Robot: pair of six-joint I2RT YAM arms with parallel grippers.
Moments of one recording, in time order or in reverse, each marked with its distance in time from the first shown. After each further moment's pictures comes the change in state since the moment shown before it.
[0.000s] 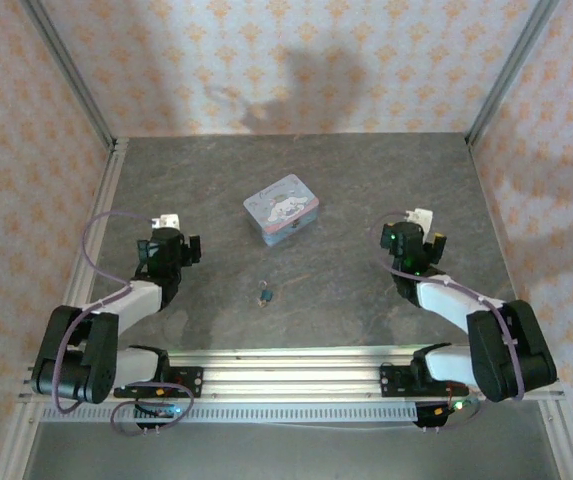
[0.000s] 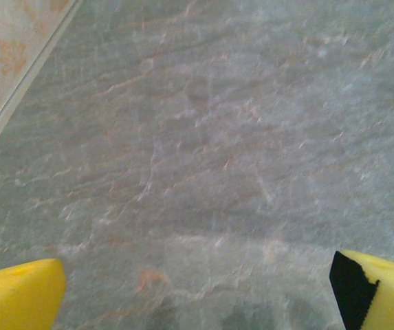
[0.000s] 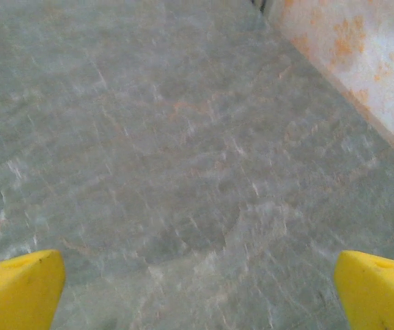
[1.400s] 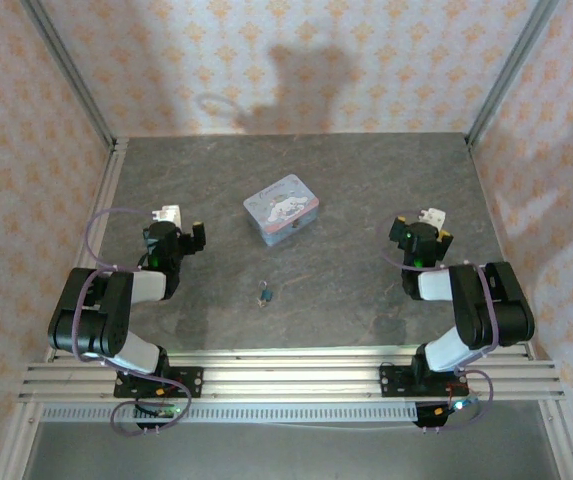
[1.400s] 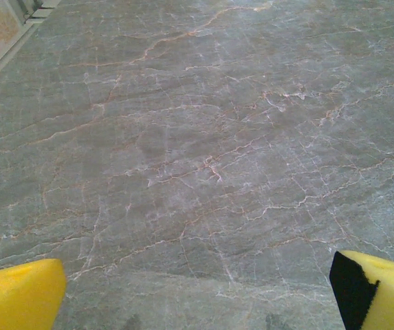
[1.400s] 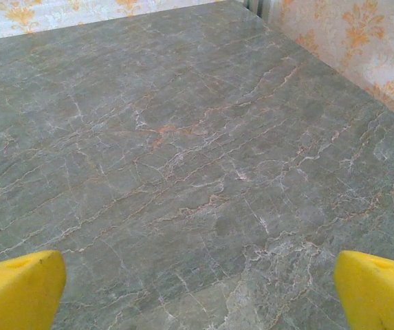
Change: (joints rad) left arm 0.061 0.239 0.033 0.311 0.164 0.000; right arm -0.175 0.272 -0.040 0.402 -0.176 0.014
